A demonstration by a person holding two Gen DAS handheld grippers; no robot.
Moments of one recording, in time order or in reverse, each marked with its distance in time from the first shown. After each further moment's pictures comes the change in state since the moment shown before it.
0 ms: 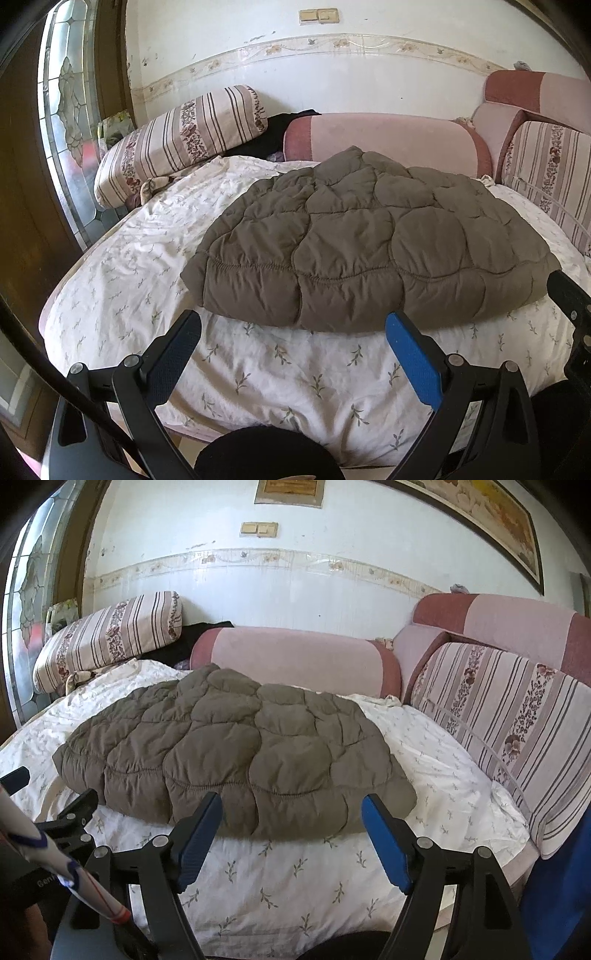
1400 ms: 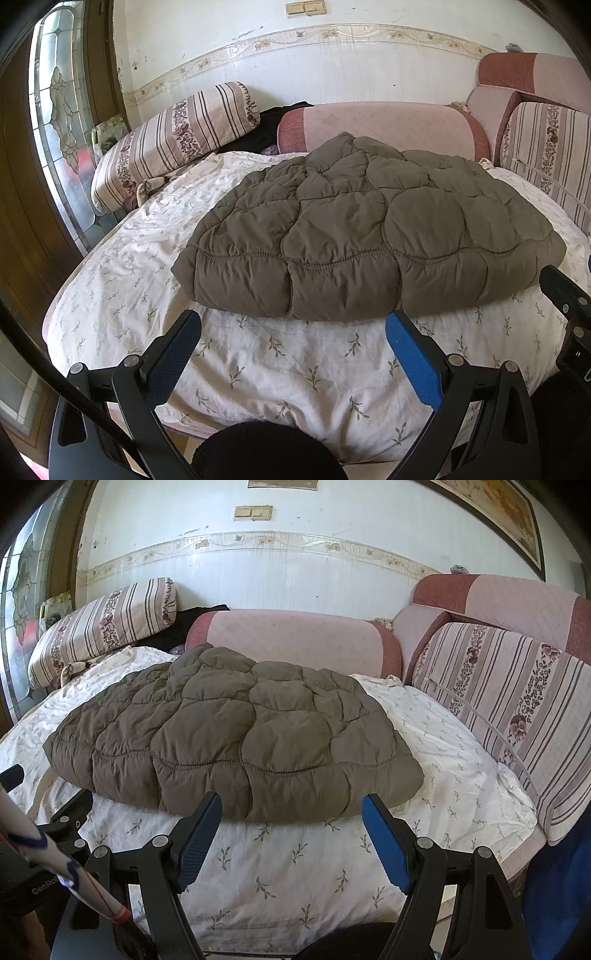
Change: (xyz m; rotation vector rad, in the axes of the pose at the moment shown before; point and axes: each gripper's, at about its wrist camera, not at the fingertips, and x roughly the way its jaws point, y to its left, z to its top) left arm 0.007 -0.009 -0.009 0.048 0.022 0.005; right arm 0.019 -0.005 -0.013 0.019 0.055 0.001
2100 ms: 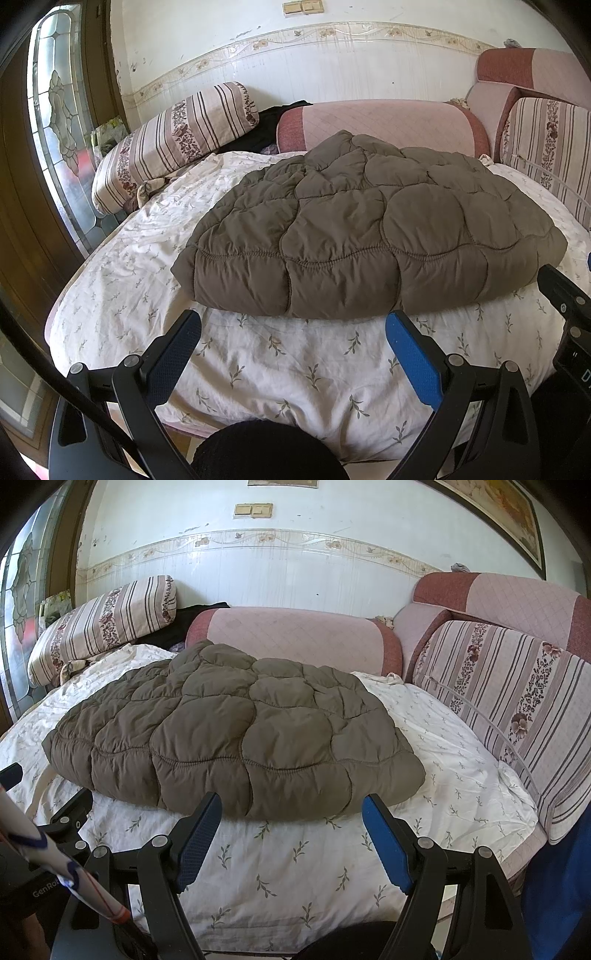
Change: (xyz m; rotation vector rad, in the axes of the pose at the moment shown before) left arm 0.000 -0.001 0.000 0.006 0.002 0.003; right arm 0.002 0.001 -0.002 0.000 0.008 0.001
